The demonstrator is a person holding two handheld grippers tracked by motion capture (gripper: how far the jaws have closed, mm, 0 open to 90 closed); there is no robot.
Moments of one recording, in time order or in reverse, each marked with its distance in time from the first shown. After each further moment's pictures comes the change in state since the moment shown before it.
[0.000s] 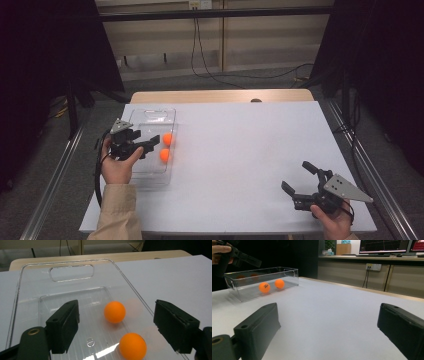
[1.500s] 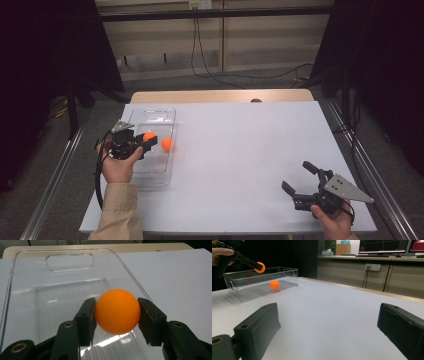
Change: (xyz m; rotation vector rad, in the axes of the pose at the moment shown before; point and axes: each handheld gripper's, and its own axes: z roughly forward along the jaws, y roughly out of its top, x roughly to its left) left arm 0.003 -0.003 0.005 0.074 -0.006 -0.022; right arm 0.000 0.001 -0.001 0.000 -0.003 -0.005
